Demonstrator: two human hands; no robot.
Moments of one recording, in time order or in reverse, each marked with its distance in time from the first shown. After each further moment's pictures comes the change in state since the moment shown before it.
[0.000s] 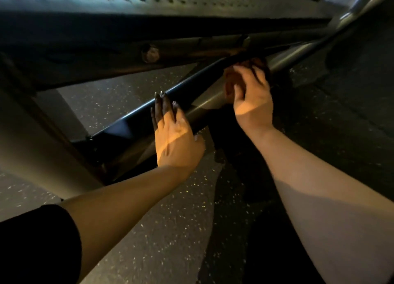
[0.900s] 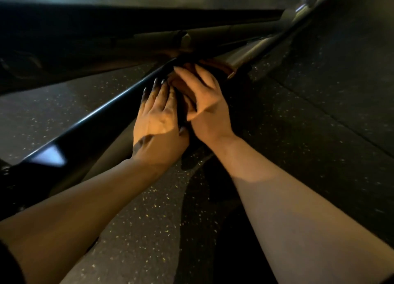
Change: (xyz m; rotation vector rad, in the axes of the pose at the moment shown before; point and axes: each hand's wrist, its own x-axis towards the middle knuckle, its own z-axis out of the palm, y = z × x) left_hand 0.053 0.045 0.023 0.084 0.000 0.364; right_hand 0.006 0.019 0.012 0.088 0.004 -0.153
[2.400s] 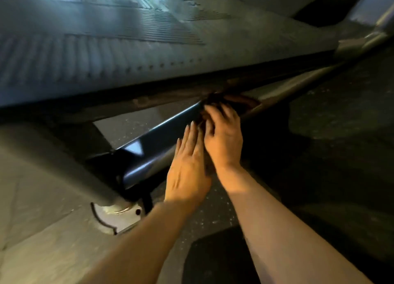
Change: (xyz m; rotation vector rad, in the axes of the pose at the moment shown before) left_hand -0.075 0.016 -0.027 -0.033 -0.023 -0.243; right_hand -0.024 -0.057 0.026 0.060 0.078 0.075
